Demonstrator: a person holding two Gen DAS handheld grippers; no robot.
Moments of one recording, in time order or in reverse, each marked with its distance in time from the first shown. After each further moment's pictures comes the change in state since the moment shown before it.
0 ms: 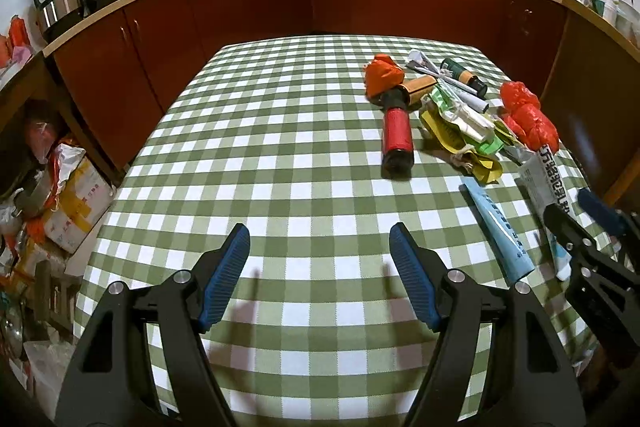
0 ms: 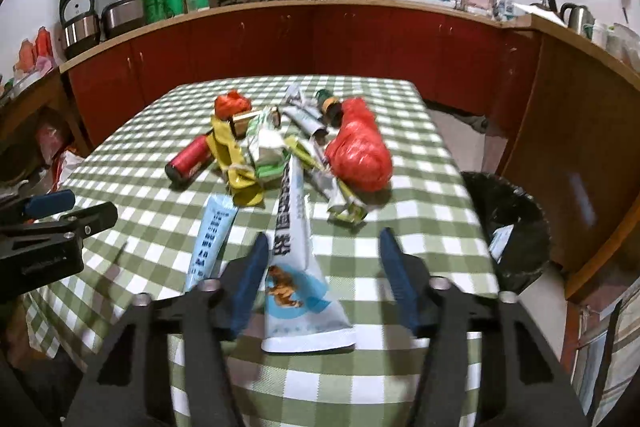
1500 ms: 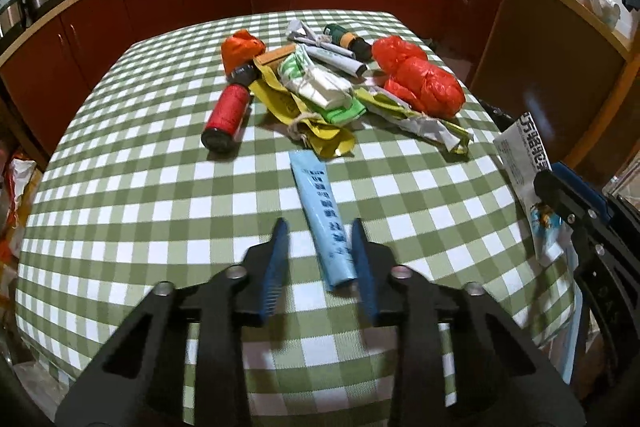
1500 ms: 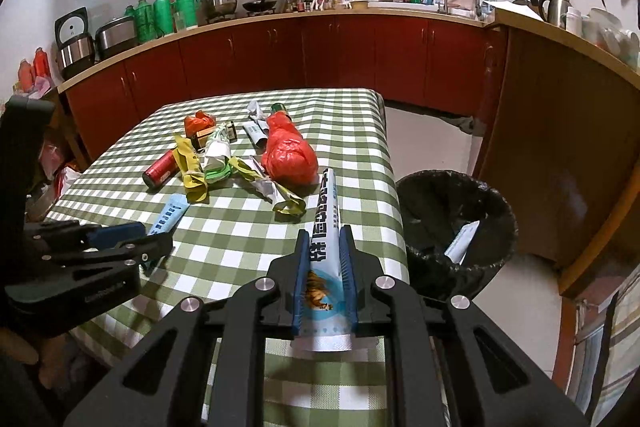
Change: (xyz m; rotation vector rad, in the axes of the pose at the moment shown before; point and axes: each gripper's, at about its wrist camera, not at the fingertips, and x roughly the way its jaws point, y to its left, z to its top) left arm 0.010 -0.096 -0.007 0.089 0.064 -0.172; right arm -0.035 -0.066 -0.008 0.041 -0.047 -0.002
